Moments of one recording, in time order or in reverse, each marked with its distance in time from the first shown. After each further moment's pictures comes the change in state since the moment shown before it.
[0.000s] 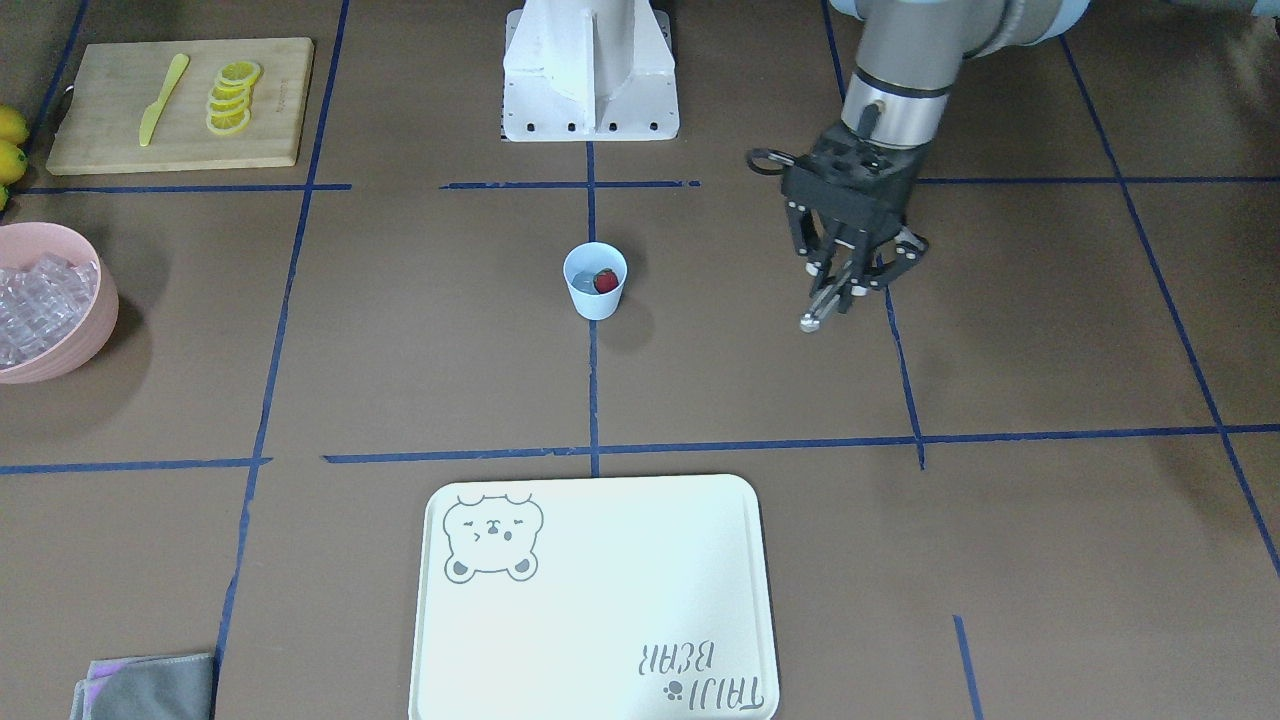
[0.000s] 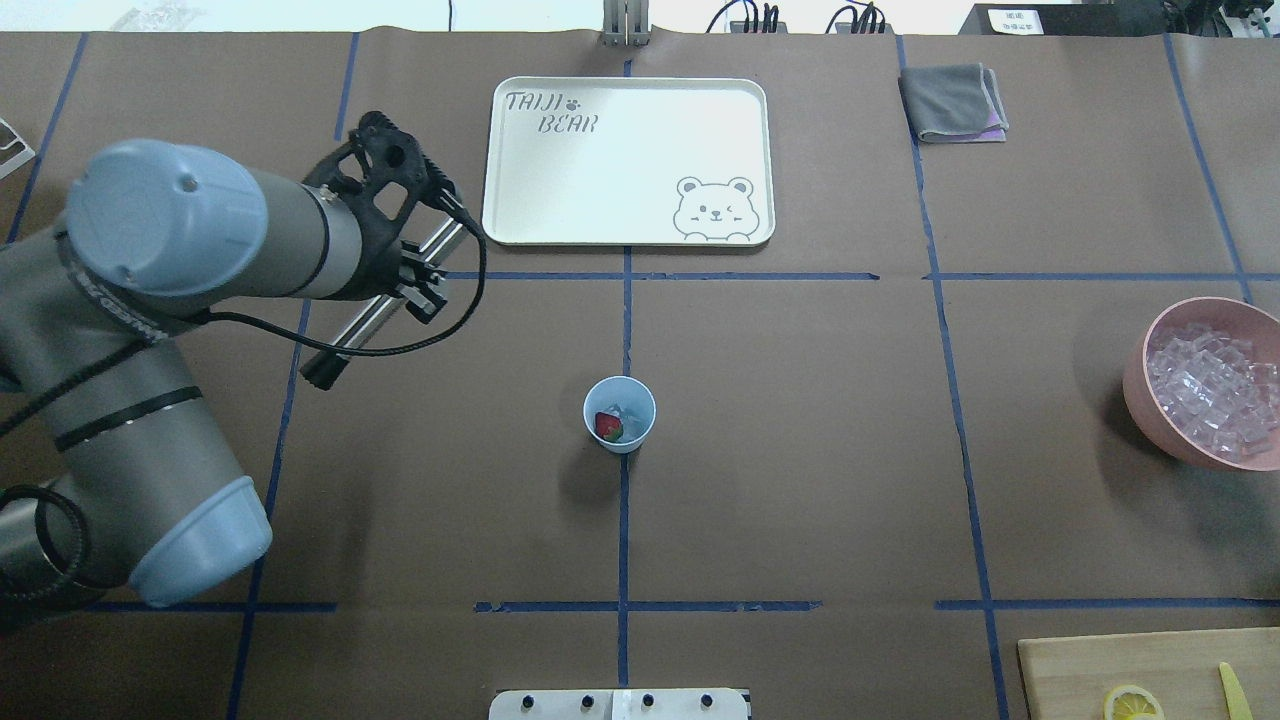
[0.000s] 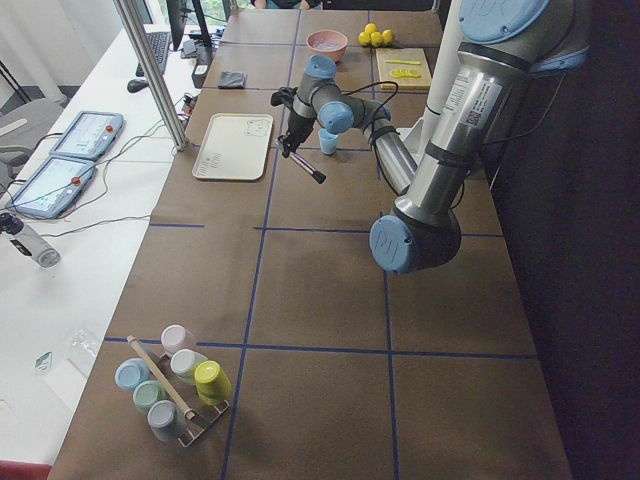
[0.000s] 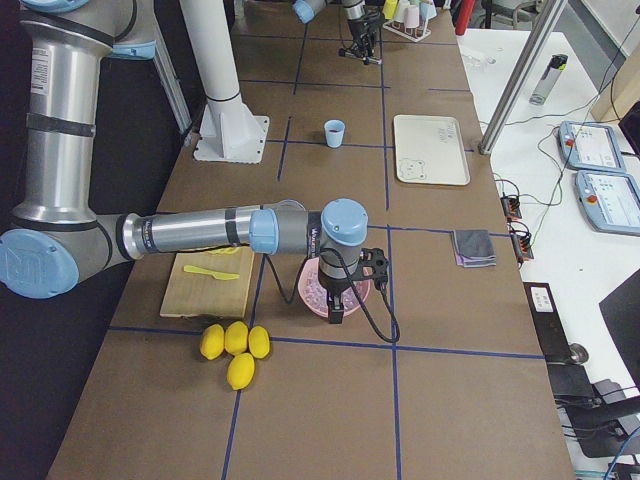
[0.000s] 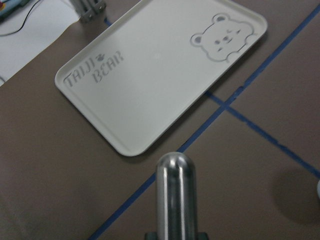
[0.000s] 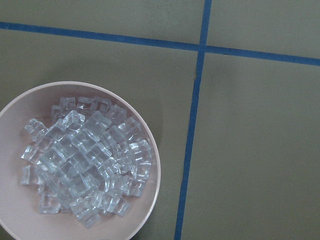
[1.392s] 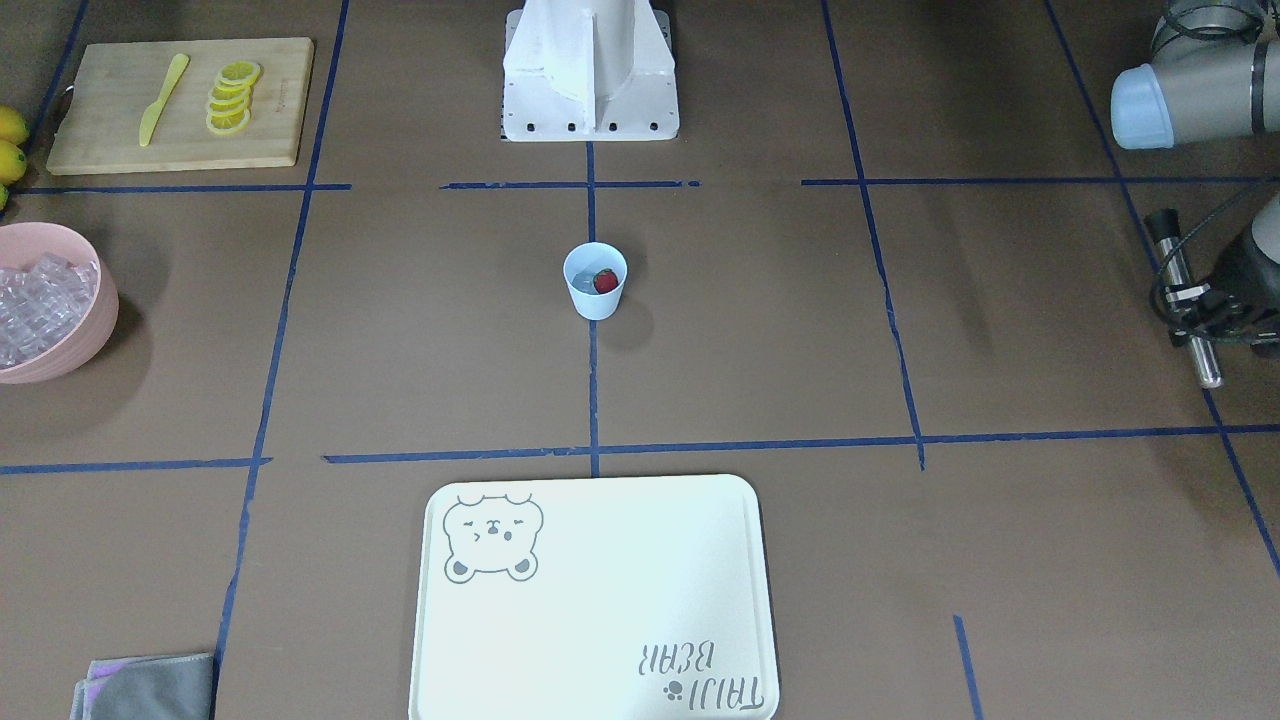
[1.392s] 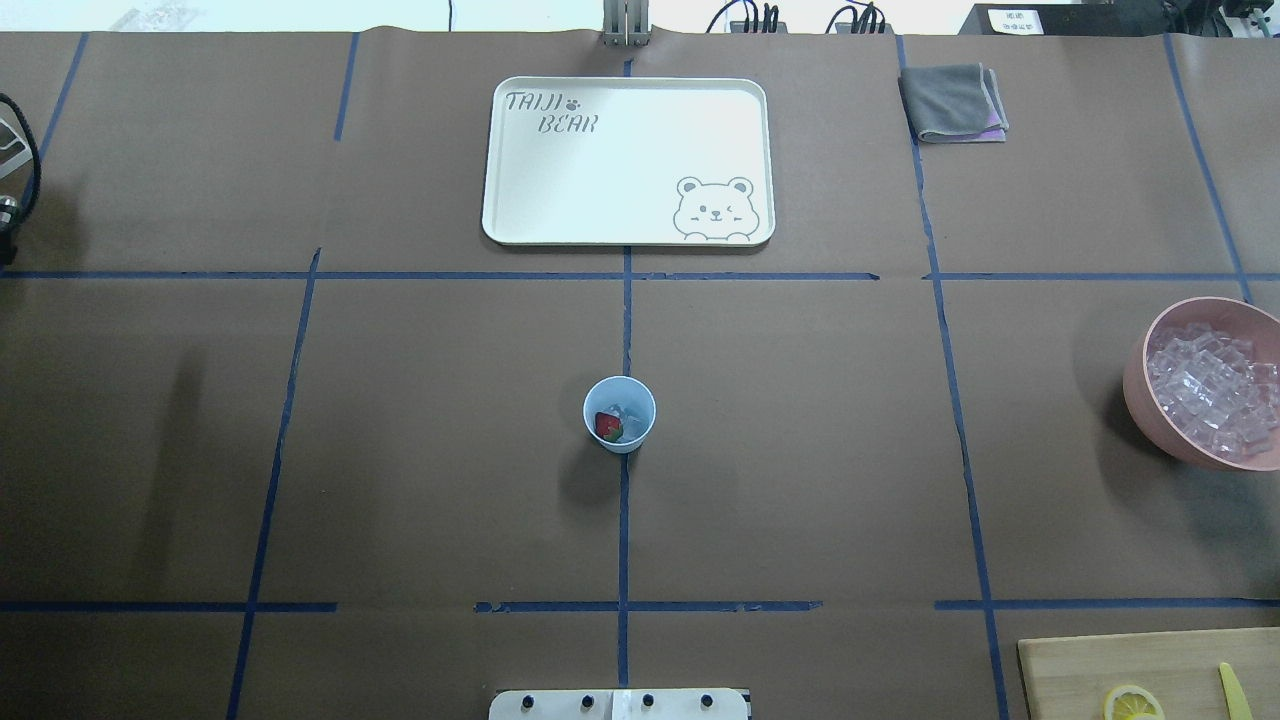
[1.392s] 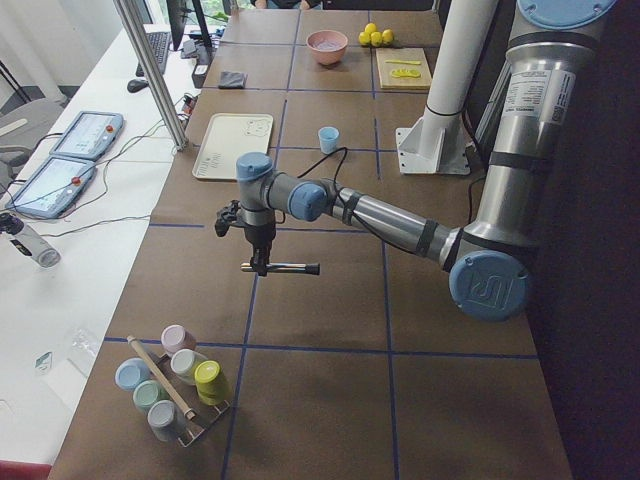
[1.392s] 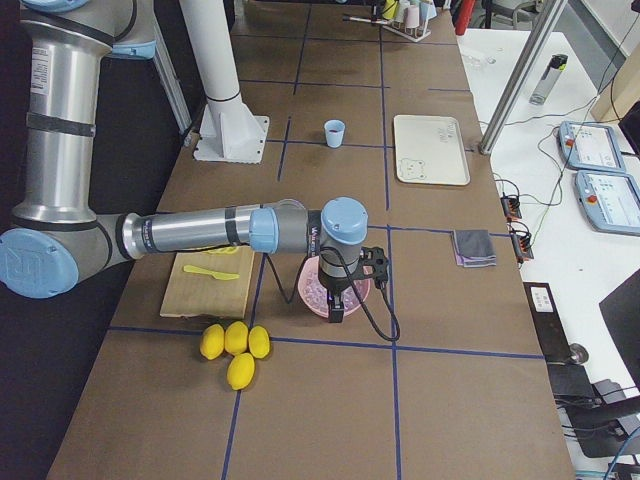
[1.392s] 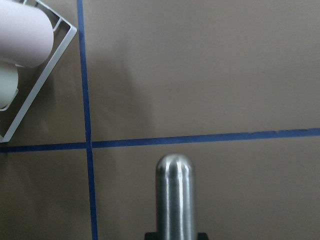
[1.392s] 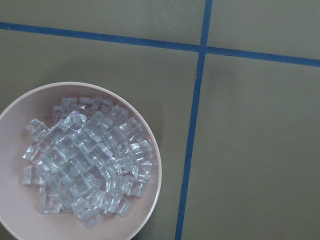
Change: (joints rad) left arm -0.393 0.266 0.324 -0.092 -0.255 -0.031; right arm 0.000 0.000 0.003 0.000 0.000 0.000
